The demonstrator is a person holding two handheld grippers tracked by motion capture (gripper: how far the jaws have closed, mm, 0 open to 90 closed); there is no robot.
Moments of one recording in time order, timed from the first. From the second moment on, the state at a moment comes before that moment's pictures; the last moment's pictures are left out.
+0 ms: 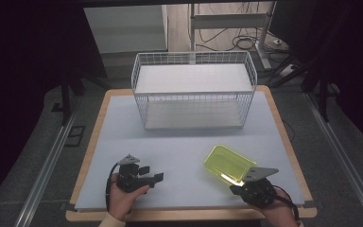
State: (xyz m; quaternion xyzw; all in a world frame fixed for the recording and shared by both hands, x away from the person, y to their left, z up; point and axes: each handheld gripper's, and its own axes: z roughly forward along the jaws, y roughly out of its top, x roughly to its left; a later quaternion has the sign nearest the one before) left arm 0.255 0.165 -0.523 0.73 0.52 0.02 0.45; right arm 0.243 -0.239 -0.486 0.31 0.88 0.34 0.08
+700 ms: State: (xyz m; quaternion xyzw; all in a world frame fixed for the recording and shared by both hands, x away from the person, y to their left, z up) left arm 0.255 0.162 -0.525 0.73 0.51 0.02 0.44; right arm 0.245 -0.259 -0.488 0.33 0.88 0.33 0.09
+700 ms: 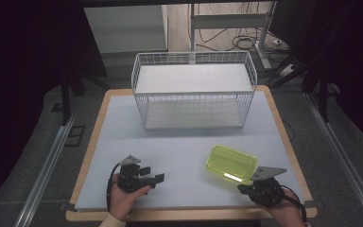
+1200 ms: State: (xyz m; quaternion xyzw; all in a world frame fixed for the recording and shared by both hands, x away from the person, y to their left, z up) left arm 0.255 0.162 -0.524 0.73 0.51 0.02 0.44; right arm 0.262 -0.286 -0.490 0.38 0.86 0.33 0.10
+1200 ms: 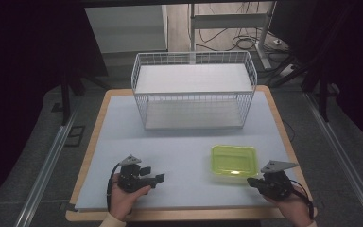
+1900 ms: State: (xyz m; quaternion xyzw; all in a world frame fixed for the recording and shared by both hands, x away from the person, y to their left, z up) left arm 0.255 0.164 -0.522 0.73 0.51 0.03 0.45; right arm 0.312 -0.324 -0.481 0.47 0.81 0.31 0.15
